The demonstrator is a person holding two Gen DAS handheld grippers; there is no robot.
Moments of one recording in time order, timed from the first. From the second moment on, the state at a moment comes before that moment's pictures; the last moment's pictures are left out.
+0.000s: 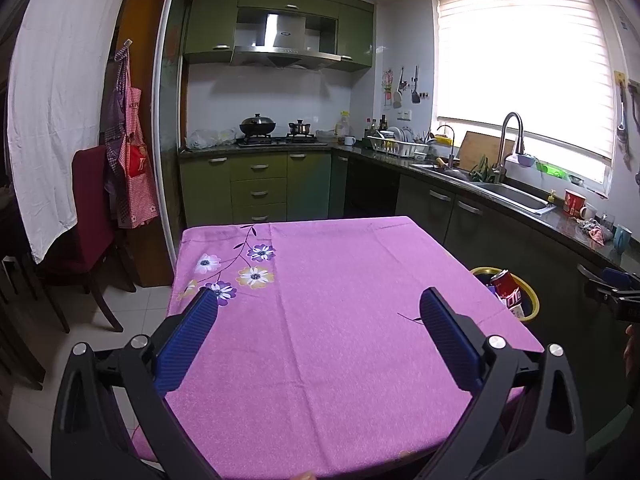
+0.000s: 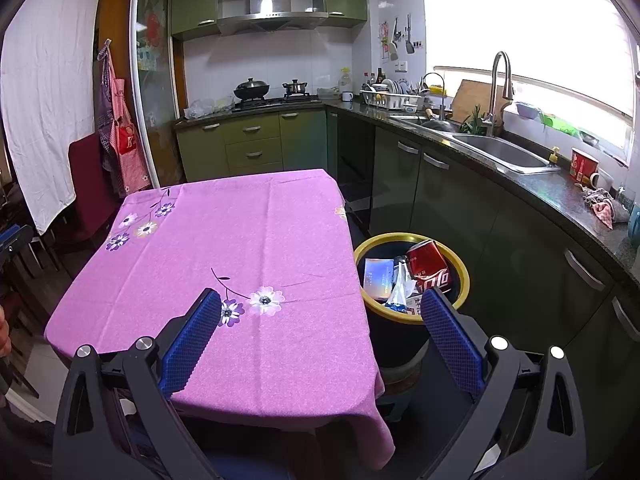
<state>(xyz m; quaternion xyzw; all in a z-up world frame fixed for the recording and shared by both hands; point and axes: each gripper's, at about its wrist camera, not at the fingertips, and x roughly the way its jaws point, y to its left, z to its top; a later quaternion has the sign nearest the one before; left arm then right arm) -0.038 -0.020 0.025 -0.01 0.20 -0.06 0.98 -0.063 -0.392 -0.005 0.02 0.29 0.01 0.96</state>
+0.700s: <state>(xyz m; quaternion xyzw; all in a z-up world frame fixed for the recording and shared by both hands) -0.037 -0.022 0.023 0.00 0.20 -0.07 0.98 -0.060 -0.391 -0.009 0.02 0.29 0.02 0.96</state>
